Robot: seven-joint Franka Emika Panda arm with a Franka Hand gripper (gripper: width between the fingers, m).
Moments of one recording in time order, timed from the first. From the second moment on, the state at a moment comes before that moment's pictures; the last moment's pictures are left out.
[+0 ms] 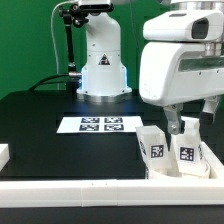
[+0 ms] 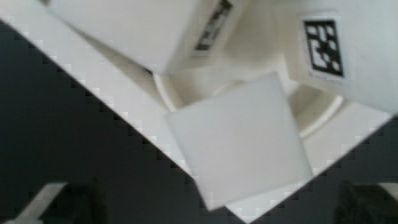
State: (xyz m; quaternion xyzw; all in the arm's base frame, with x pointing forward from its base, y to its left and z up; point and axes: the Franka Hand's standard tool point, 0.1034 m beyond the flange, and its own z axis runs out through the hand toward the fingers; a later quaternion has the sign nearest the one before) arm 0.654 0.088 0.101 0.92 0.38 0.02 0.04
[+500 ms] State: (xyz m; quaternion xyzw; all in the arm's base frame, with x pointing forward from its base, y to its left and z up) arm 0.651 0.089 0.082 0.92 0.38 0.02 0.05
